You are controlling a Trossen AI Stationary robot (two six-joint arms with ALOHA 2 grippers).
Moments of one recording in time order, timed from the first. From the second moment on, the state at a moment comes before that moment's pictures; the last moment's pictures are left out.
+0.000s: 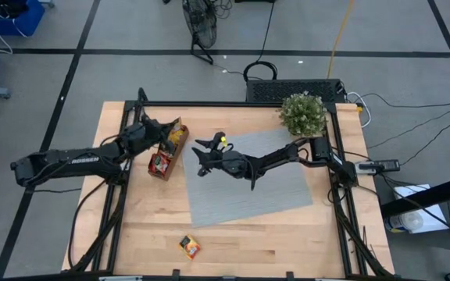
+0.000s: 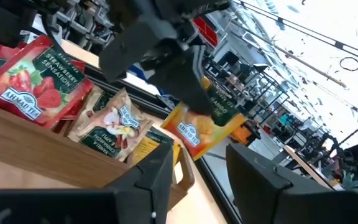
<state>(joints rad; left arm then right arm) 0.50 0.82 0.17 0.42 -0.27 0.05 0.00 2.23 1.30 0.94 0.55 -0.64</state>
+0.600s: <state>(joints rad) 0.59 0.83 0.06 0.49 -0.22 -0.05 0.00 2.23 1.30 0.98 0.55 -0.64</state>
